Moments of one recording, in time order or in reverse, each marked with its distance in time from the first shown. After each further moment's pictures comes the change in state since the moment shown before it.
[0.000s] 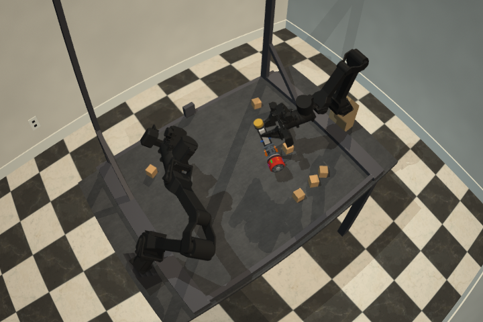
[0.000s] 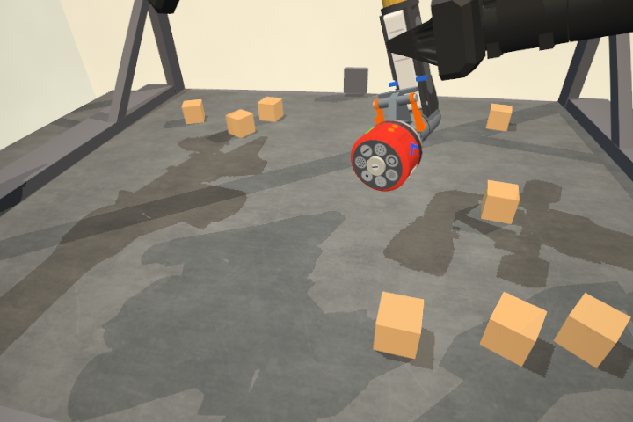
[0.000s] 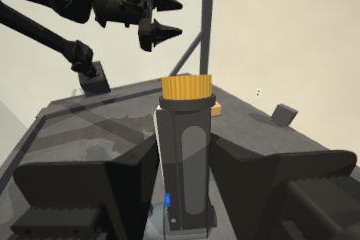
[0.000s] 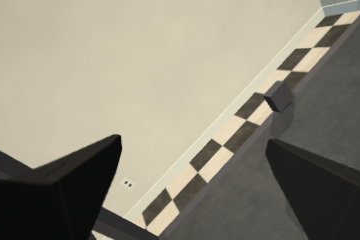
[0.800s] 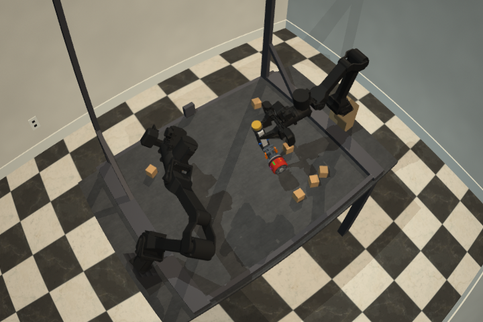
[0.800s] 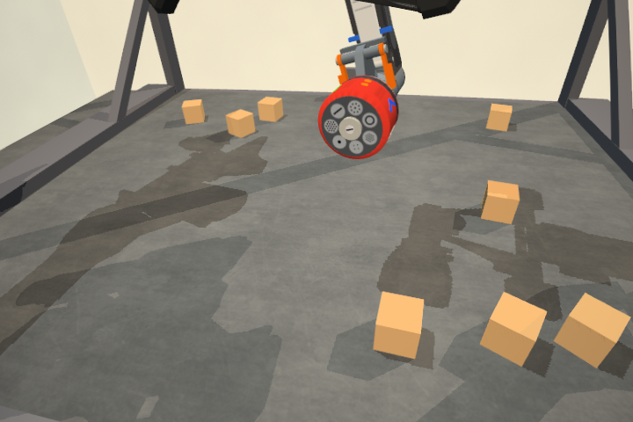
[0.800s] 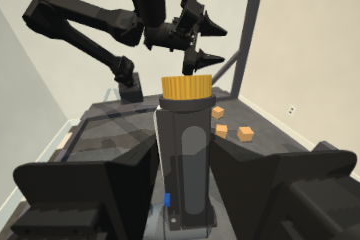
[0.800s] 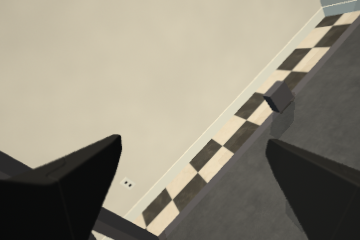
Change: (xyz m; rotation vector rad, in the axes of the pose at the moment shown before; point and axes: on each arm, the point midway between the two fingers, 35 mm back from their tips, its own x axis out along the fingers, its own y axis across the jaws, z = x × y) left arm 0.011 0.045 0.055 -0.064 -0.025 0.187; right arm 0.000 0.000 0.000 0.000 0.000 0.000
